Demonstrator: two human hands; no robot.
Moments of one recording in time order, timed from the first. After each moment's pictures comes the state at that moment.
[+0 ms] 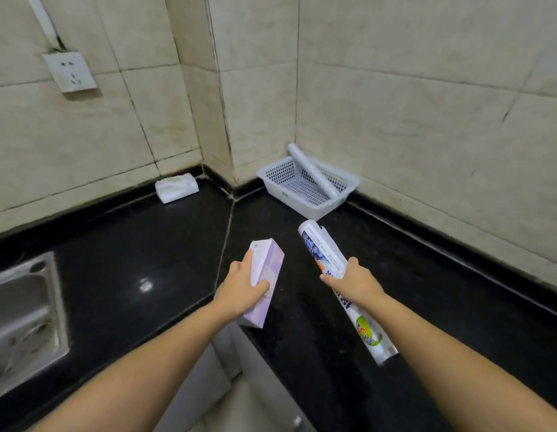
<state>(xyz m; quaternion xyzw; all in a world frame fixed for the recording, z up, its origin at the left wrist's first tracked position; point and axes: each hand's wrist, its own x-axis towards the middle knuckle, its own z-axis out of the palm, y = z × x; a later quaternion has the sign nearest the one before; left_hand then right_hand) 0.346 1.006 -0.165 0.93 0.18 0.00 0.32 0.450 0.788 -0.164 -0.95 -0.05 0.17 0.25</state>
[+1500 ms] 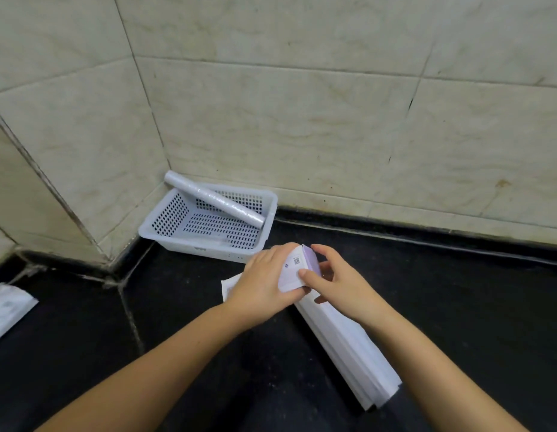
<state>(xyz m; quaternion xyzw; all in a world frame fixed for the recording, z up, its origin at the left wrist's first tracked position) 0.564 1.008 -0.130 0.88 -0.33 0.01 0.35 0.507 0.850 -0.111 -0.84 0.08 0.03 0.53</state>
